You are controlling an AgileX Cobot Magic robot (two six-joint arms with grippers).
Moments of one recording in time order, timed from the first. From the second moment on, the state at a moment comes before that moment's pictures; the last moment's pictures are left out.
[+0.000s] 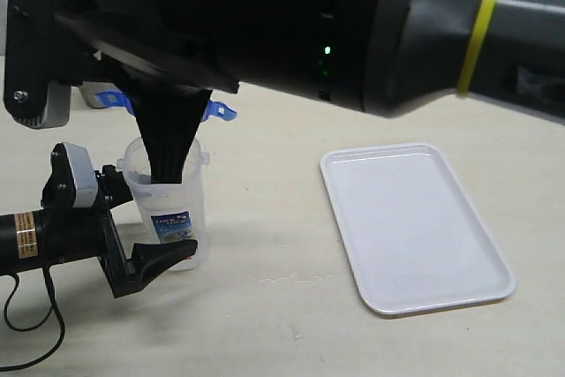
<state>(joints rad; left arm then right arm) 0.15 2.09 -0.50 1.09 -1.21 -0.10 1.08 1.87 -1.74 -0.68 1.03 -0.27</state>
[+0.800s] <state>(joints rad) 0.15 2.09 -0.50 1.09 -1.21 -0.10 1.08 1.87 -1.74 -0.63 1.02 -0.38</state>
